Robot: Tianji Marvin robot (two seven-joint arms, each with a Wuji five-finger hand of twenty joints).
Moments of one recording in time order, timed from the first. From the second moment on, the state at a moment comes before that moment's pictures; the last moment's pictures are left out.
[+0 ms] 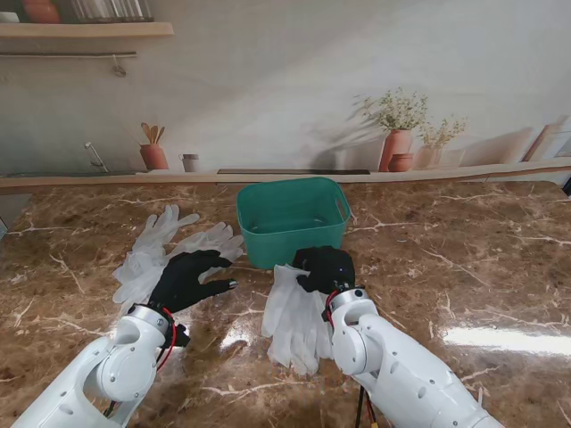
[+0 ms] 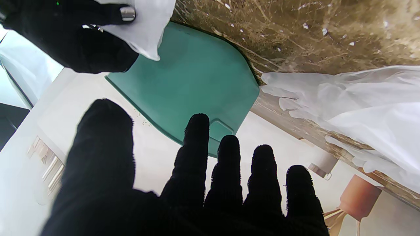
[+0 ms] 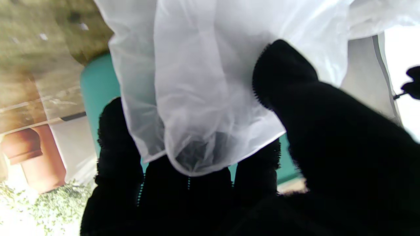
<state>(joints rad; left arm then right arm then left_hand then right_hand) 1.67 -1.13 -1.23 -1.62 0.61 -0.08 0.15 -1.30 -1.22 0.80 -1.21 -0.73 0.14 -0.51 0.71 -0.21 0.03 -0.06 0.63 0.03 0.31 0.23 0.49 0.05 0.26 0.23 0.31 0.07 0.19 0.37 -0.03 0.05 0.46 0.36 0.62 -0.89 1.07 -0.32 0.94 -0.32 0.90 0.66 1.25 -0.10 0.53 0.75 1.12 -0.02 0.71 0.67 0.66 0.11 1.33 0.71</state>
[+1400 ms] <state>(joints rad) 1.68 -1.13 -1.22 -1.62 0.62 -0.09 0.16 -1.70 -1.07 1.08 -1.71 -0.98 -0.17 -0.19 0.74 -0.20 0.03 -0.06 0.64 0.03 0.31 0.24 0.49 0.05 0.25 0.23 0.31 0.07 0.19 0.37 -0.03 0.06 0.45 0.36 0.45 -0.74 1.12 -0.17 0.85 -0.21 0.68 0.41 1.07 -0.09 0.38 0.57 0.95 -0.02 0.48 0.58 0.51 0.09 1.11 0.68</state>
